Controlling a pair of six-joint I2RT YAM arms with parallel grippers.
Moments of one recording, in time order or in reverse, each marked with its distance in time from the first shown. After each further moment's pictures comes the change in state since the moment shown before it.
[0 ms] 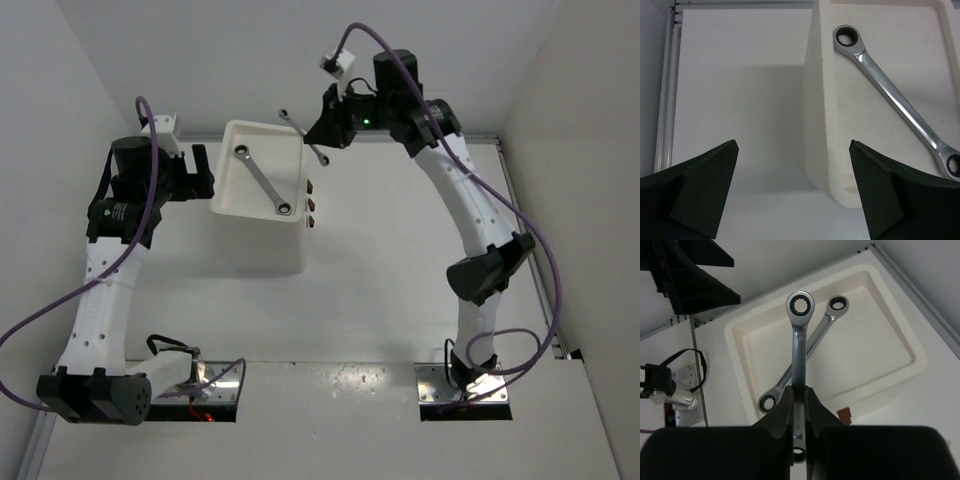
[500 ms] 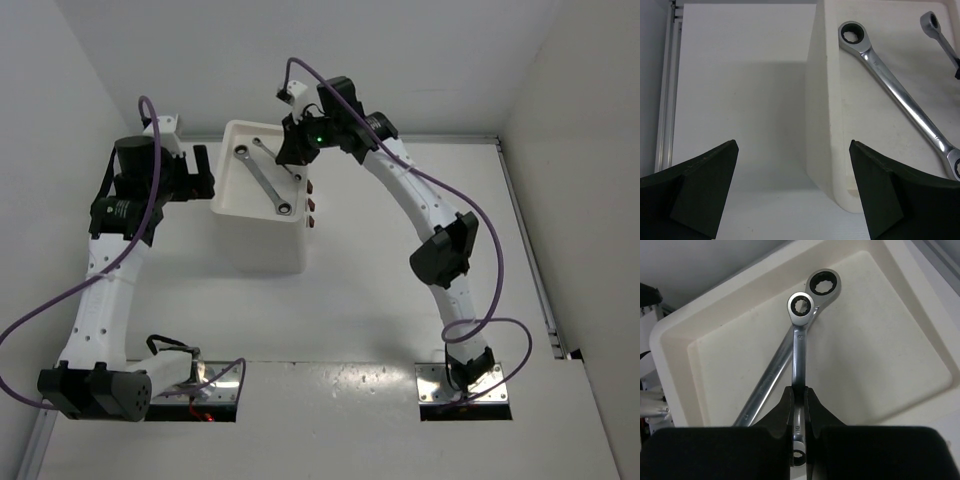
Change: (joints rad) left arm 0.000 0.021 -0.003 0.000 -0.012 0.000; right arm 0.109 0.307 0.140 0.018 0.135 0.024
